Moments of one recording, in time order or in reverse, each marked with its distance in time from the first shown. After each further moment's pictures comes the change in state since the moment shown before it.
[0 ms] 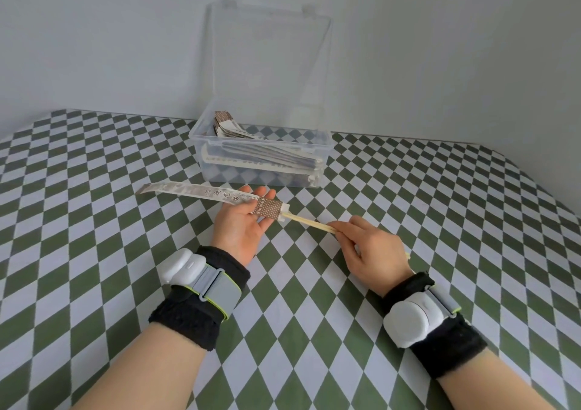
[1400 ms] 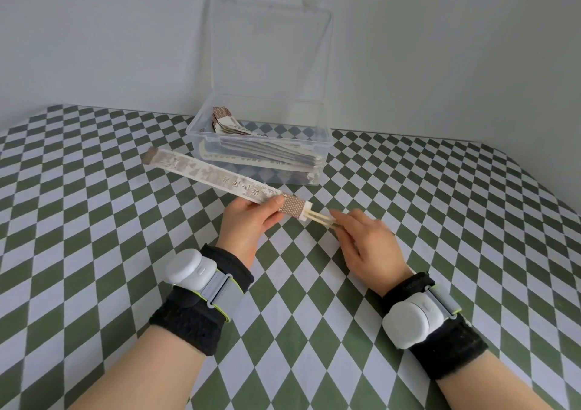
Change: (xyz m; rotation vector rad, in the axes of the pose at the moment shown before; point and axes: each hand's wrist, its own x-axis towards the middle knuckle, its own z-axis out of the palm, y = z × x) left_hand -0.002 -0.013 0.001 0.482 0.016 0.121; right_hand 0.004 0.003 0.004 0.027 0.000 0.023
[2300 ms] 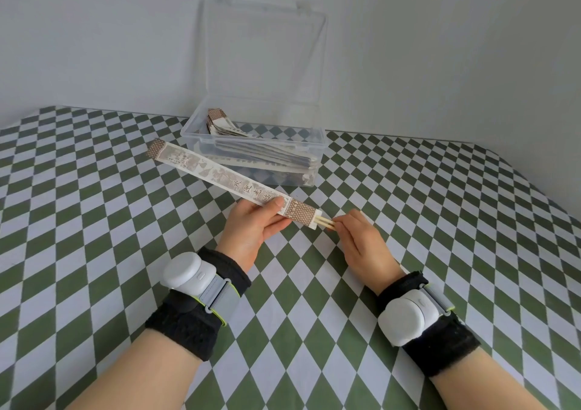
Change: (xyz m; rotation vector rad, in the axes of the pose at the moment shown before) left_hand -0.008 0.002 0.009 -0.039 -0.127 -0.039; right_hand 0.004 -0.005 -0.003 0.270 -0.067 0.158
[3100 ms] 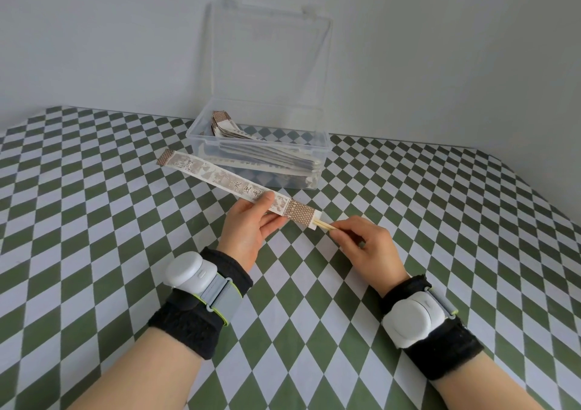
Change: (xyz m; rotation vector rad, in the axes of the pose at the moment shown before) left_hand 0.002 0.005 -0.003 -0.150 0.082 -0.010; right_hand -0.001 0.003 -0.002 0.127 0.082 -0.083
